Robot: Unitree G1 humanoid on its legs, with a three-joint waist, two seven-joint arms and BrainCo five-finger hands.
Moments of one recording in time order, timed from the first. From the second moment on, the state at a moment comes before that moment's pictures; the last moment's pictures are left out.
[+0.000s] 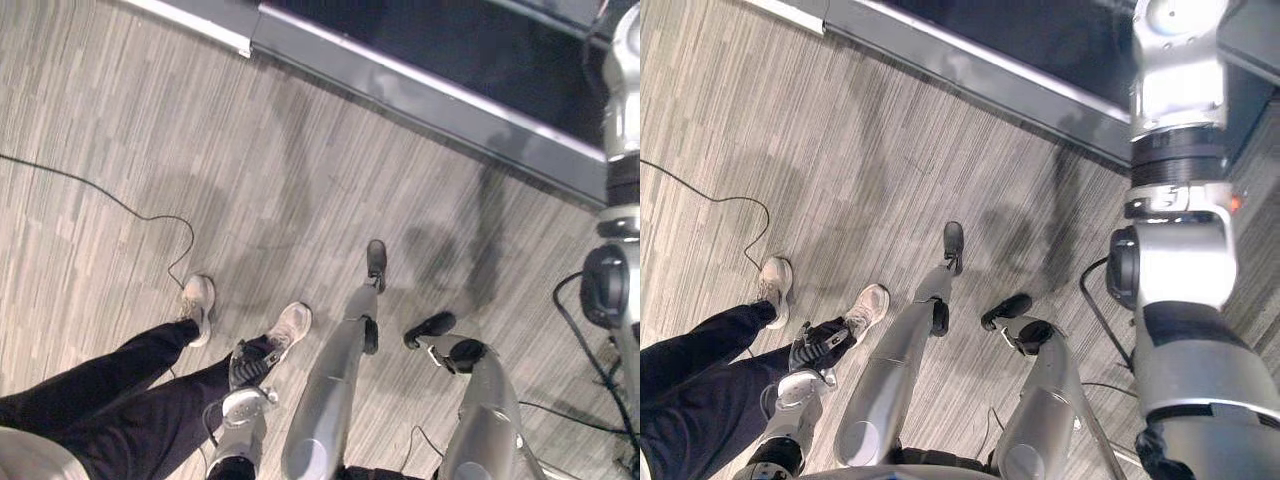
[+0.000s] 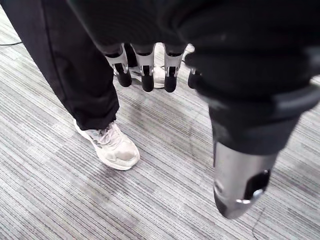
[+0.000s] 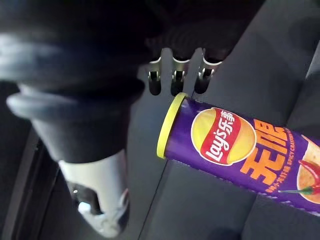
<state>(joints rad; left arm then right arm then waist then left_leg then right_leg) -0.08 0.08 0.19 0.80 -0.08 -0.16 0.26 -1.38 -0.55 -0.06 0.65 -0.11 -0.09 -0.54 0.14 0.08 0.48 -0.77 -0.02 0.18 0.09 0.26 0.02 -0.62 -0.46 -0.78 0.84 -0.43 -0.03</state>
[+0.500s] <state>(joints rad) -0.08 0.08 0.15 0.80 -0.07 -0.16 0.23 -1.29 -0.53 -0.19 0.64 -0.06 -0.09 -0.54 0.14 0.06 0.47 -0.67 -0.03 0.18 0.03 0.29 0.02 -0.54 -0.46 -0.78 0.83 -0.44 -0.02</state>
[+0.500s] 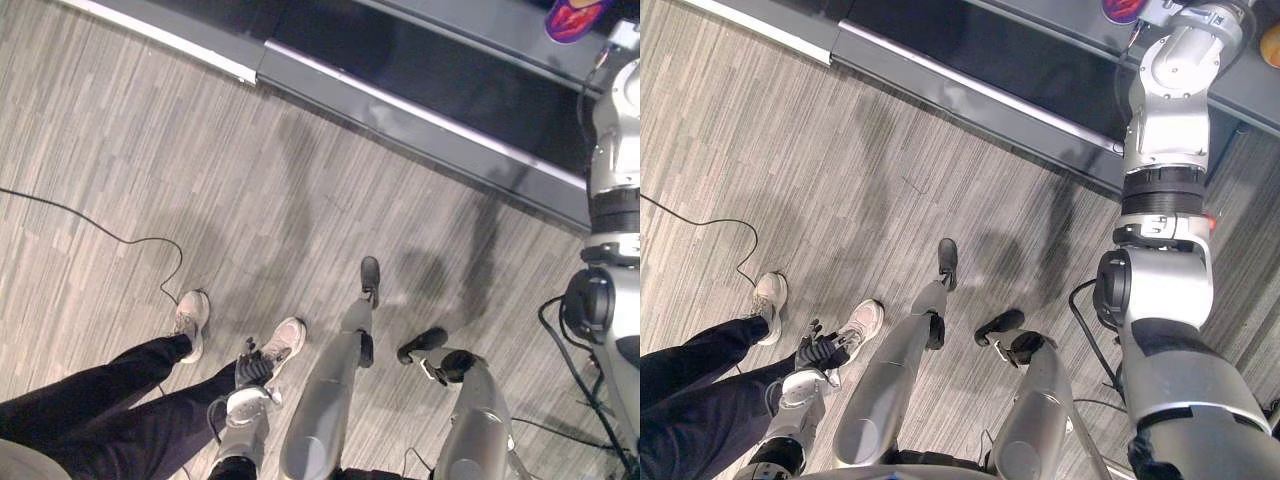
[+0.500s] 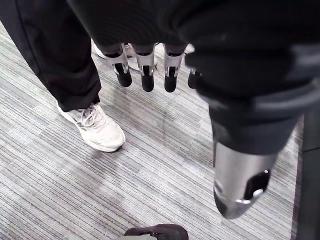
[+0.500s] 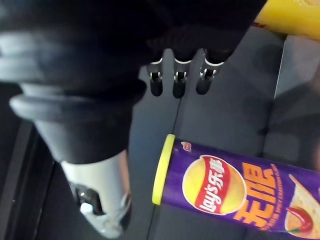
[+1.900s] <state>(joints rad) 0.14 0.09 0.28 1.12 0.11 -0.08 0.14 0.16 -0.11 0.22 0.68 -0.23 -0.17 0.02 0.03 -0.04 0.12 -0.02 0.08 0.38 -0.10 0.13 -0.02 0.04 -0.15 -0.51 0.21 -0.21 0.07</state>
